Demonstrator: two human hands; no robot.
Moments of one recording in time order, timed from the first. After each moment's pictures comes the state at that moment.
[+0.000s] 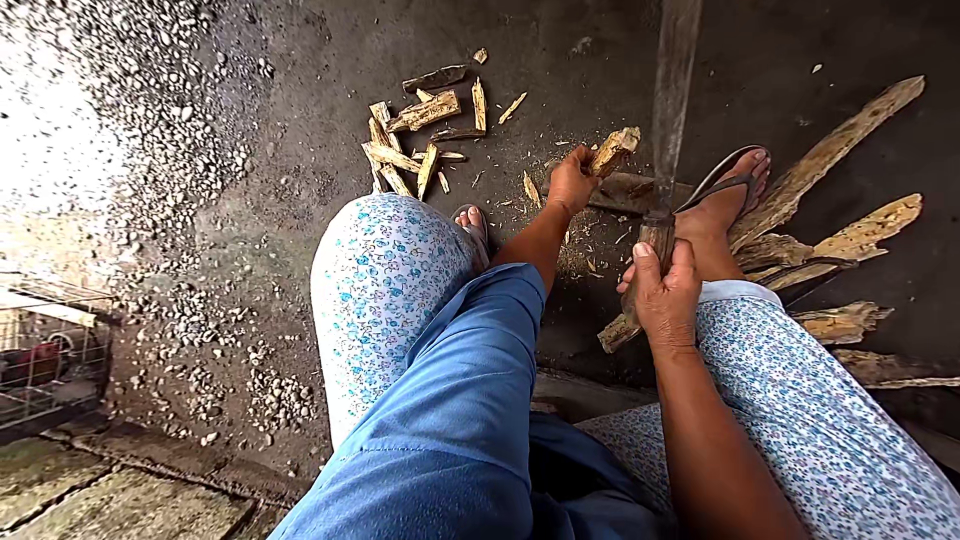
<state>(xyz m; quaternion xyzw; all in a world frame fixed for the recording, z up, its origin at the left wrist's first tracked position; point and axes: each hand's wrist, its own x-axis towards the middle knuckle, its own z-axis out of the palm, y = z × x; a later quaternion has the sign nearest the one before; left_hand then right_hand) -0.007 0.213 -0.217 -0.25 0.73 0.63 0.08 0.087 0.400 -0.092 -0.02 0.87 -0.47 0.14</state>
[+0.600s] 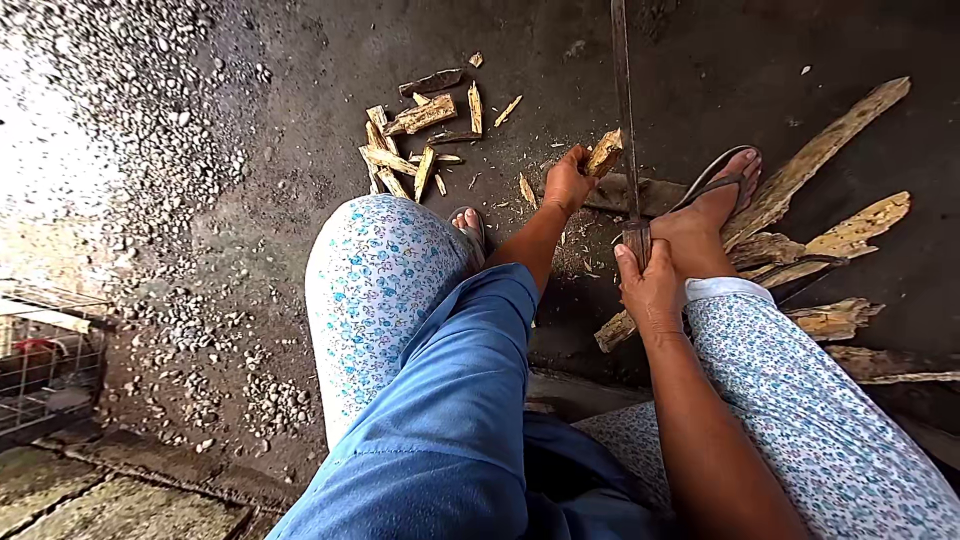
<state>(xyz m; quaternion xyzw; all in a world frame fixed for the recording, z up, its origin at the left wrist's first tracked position) -0.008 0.215 -0.208 -0.25 0.73 0.62 0.08 0.077 0.398 -0.093 0.00 0.95 -0.24 0.22</state>
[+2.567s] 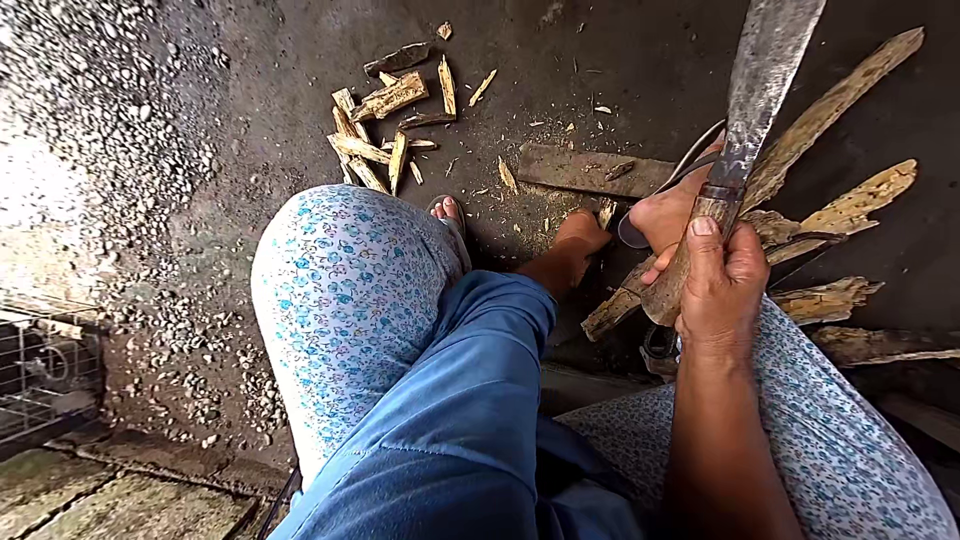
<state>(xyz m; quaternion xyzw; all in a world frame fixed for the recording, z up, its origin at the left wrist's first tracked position) 0.016 0.315 -0.212 -0.24 0.75 0.40 0.47 0.058 0.437 -0.057 0.05 0.77 -0.62 0.12</state>
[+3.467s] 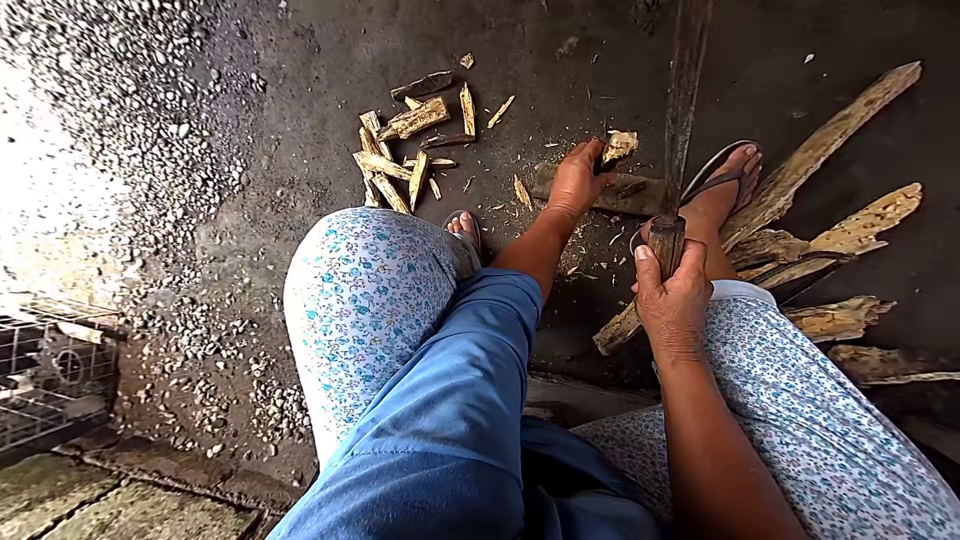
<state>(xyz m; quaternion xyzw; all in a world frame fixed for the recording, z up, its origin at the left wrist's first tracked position) -0.018 0.233 -0.194 -0.16 0.83 0.54 0.00 0.078 0.415 -0.091 -0.03 0.94 -0.33 0.09</state>
